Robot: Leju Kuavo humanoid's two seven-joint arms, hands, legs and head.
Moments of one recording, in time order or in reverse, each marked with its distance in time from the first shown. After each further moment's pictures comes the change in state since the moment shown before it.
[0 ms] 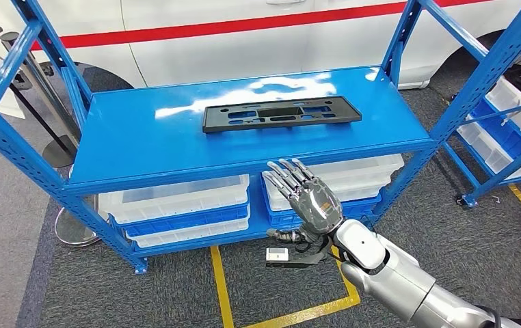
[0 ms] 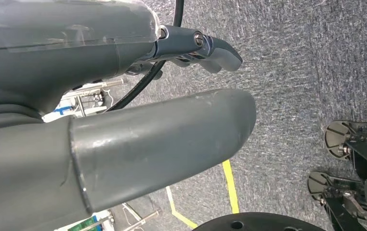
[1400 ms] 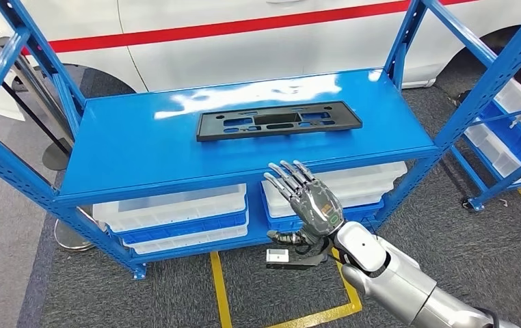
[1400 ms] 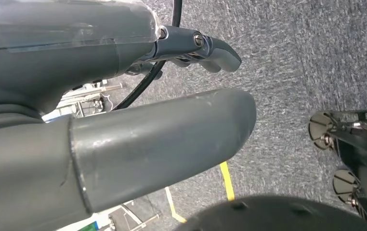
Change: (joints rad) left arm 0.000 -0.012 -0.021 0.002 -0.019 0.003 -0.008; right arm 0.015 -0.003 -0.003 -0.016 -0.009 0.014 0.000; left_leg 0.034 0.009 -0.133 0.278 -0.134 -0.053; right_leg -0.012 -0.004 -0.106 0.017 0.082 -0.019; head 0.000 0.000
